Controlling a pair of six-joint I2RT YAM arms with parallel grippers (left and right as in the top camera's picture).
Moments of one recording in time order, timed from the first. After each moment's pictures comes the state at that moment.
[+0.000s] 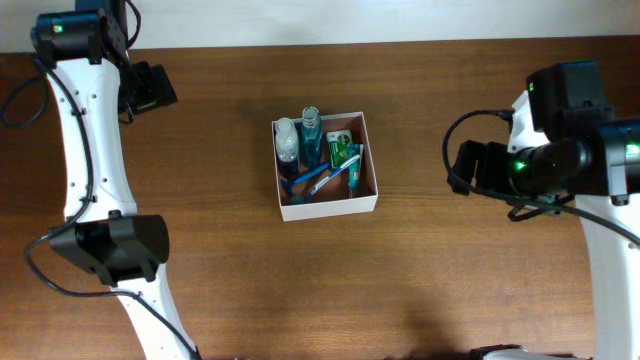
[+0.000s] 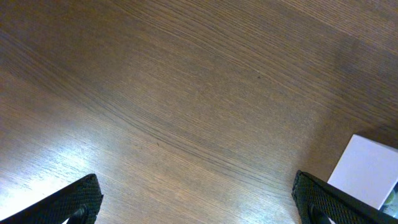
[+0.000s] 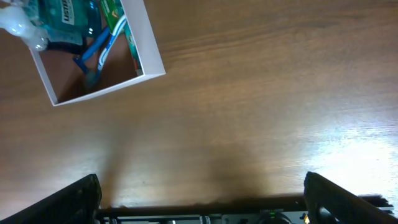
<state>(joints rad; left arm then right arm) 0.10 2.23 2.59 -1.69 -0.16 -0.31 0.08 1.46 1.88 -1.69 -0.13 0.32</state>
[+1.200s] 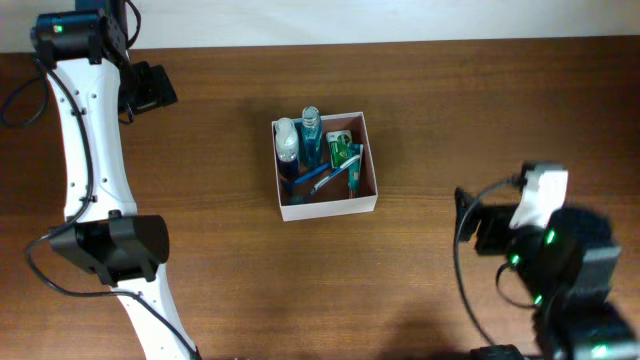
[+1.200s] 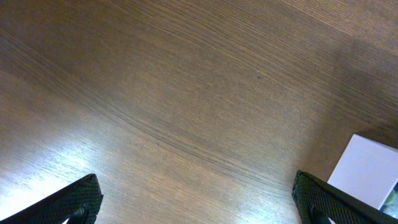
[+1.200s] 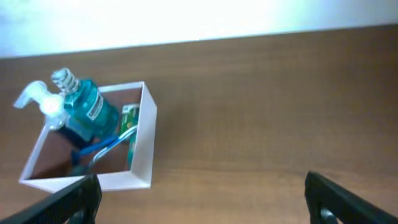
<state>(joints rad) 0.10 2.23 2.59 -1.69 -0.16 -0.31 0.08 0.66 0.89 -0.72 -0.03 0.13</state>
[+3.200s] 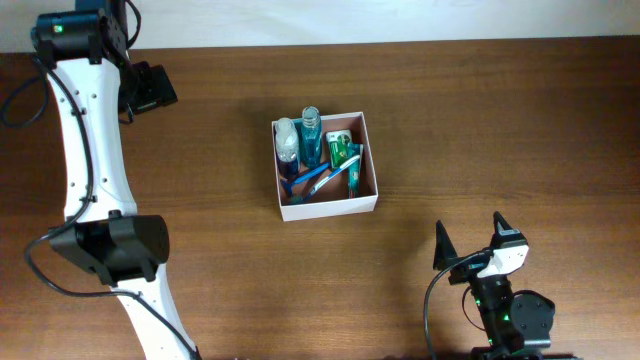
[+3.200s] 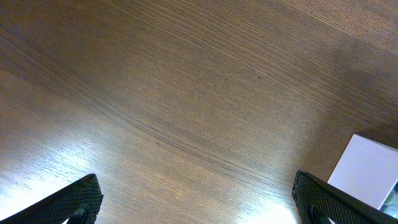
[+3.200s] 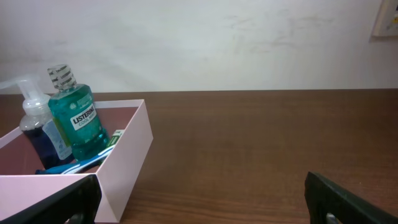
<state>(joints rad) 0.10 2.23 2.59 -1.69 -0.16 -0.31 -0.02 0.01 0.01 -0.06 -0.17 0.07</state>
